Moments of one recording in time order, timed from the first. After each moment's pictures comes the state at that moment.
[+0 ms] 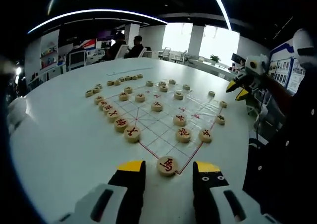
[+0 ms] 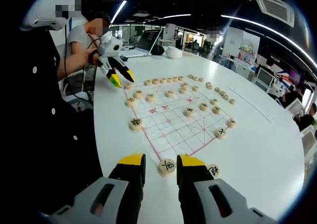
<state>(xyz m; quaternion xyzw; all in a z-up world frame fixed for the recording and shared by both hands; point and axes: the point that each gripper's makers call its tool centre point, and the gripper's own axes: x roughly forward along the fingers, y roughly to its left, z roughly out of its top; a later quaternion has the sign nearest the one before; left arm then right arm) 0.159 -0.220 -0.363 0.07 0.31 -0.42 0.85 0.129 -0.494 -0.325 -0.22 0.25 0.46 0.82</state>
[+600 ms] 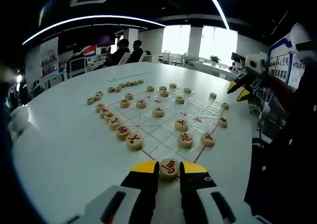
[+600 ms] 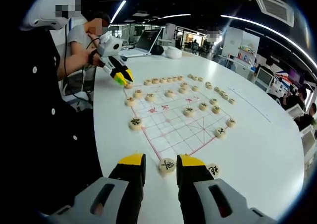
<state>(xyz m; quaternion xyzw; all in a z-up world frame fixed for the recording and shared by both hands) 0.164 -0.225 -0.357 0.09 0.29 -0.42 0.85 0.129 -0.495 -0.326 -0.22 0.25 0.46 0.82</state>
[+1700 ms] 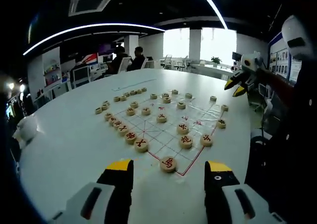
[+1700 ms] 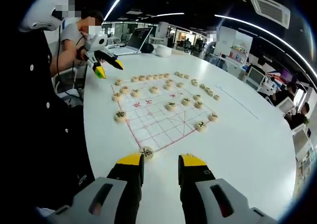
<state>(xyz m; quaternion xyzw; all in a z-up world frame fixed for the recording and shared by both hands) 0.151 -0.210 -0.337 0.12 0.26 -0.41 0.87 0.150 -0.543 -0.315 -0.25 0.26 0.41 0.84</state>
